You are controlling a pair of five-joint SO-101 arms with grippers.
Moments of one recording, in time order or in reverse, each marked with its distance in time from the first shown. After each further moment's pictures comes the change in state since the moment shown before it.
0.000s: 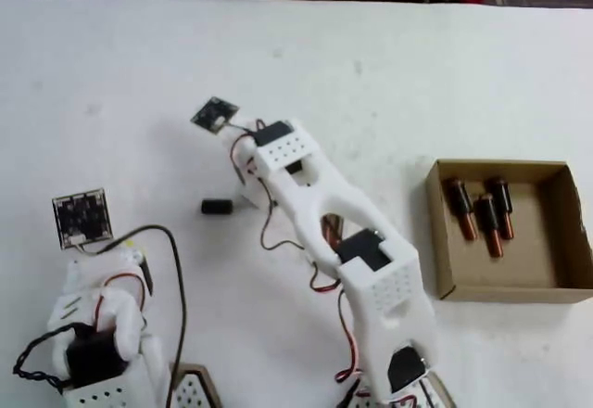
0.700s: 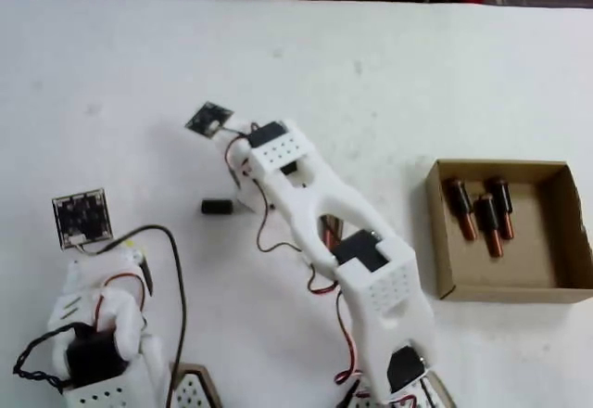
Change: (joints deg) left arm 0.0 0.0 0.0 0.0 0.0; right arm -0.5 0.1 -0.7 3.1 0.1
